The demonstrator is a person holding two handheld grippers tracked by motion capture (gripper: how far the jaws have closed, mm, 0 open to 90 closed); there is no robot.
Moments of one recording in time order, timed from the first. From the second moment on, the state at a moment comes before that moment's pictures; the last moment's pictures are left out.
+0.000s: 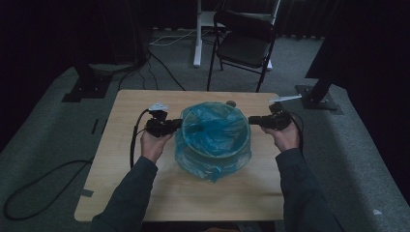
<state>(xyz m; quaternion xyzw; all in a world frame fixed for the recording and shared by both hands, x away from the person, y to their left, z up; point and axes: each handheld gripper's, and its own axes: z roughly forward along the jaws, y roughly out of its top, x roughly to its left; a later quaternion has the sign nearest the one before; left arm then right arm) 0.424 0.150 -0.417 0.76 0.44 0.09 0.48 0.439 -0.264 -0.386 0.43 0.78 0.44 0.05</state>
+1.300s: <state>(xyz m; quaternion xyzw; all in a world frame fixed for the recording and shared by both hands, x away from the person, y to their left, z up) 0.411 0.089 -0.336 0.80 0.29 0.13 0.51 0.403 -0.264 -0.403 0.39 0.80 0.45 0.08</state>
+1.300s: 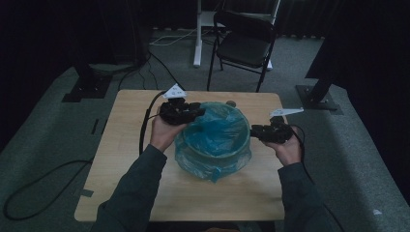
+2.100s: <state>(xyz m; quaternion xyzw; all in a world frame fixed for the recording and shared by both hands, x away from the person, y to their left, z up) 0.428 0.042 -0.337 0.85 0.25 0.13 0.45 0.401 -0.267 -0.408 0.39 0.80 0.46 0.07</state>
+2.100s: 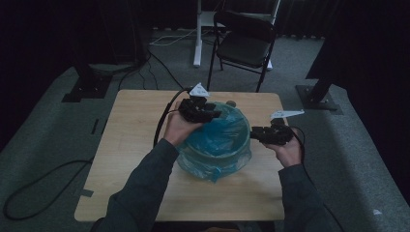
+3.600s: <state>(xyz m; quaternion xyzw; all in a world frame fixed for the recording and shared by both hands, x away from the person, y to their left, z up) 0.458 -0.017 -0.358 0.92 0.23 0.15 0.28 0.401 -0.266 -0.419 0.39 0.80 0.46 0.06</state>
